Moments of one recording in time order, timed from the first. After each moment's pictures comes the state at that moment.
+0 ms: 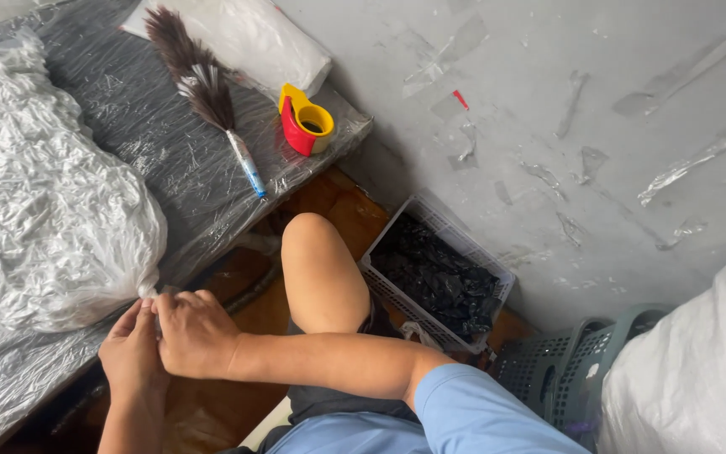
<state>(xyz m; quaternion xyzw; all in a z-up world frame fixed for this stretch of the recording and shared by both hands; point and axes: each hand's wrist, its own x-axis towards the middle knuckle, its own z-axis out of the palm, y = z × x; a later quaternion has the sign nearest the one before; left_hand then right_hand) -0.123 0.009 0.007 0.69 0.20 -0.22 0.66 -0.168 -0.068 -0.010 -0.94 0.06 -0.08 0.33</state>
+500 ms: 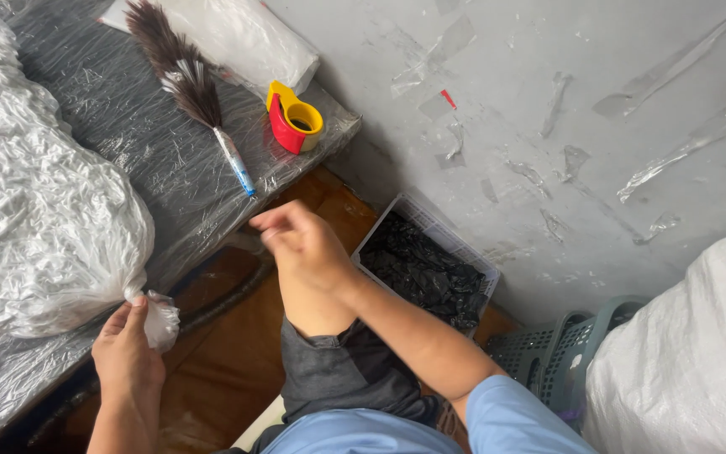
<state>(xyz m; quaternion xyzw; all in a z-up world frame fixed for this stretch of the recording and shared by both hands) -0.110 0.009 -0.042 0.61 0.21 -0.22 0.73 -0.230 -0.217 0.088 -0.78 0.18 -0.20 0.56</state>
